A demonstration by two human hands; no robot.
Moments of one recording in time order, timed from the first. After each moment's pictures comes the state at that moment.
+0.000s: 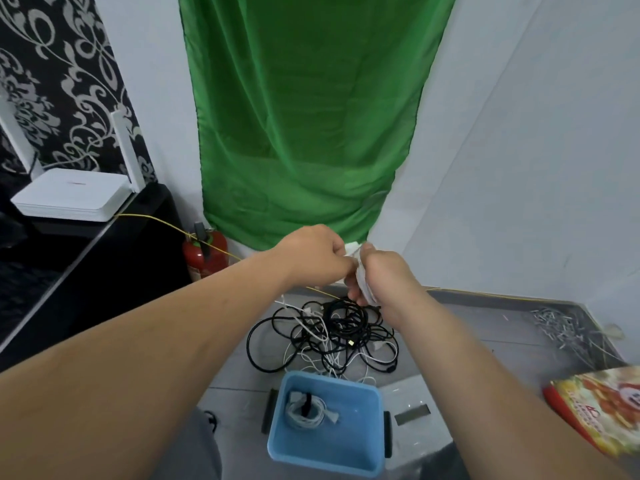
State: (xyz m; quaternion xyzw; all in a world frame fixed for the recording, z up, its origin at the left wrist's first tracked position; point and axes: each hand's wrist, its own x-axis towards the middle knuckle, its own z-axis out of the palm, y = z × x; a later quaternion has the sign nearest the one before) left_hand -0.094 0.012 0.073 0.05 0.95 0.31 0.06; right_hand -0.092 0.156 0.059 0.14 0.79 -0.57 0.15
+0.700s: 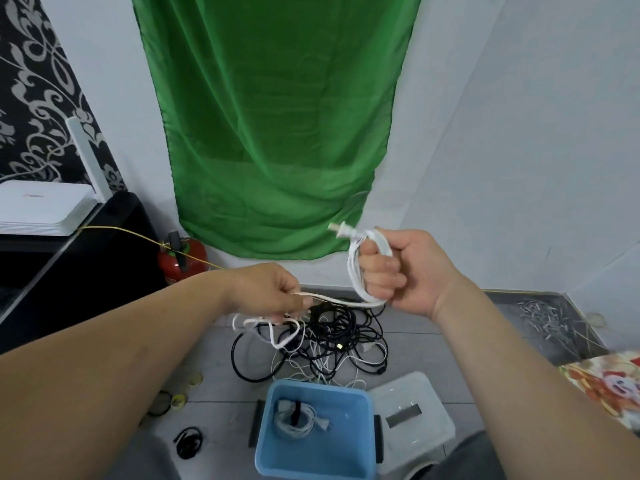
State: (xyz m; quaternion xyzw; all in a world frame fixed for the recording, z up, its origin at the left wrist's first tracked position) left_hand -0.090 -0.026 0.040 0.09 0.89 0.35 0.29; right_hand -0.117 0.224 0.084 0.02 0.47 -0.79 0.40
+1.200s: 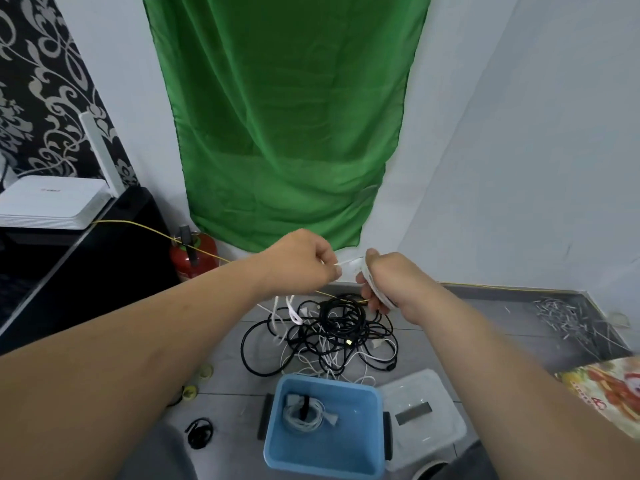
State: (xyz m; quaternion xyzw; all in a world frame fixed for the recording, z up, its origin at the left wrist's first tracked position) left_hand -0.094 0.014 0.064 0.04 0.91 0.40 0.12; right_hand -0.117 0.195 0.043 0.11 0.85 -0.46 0.21
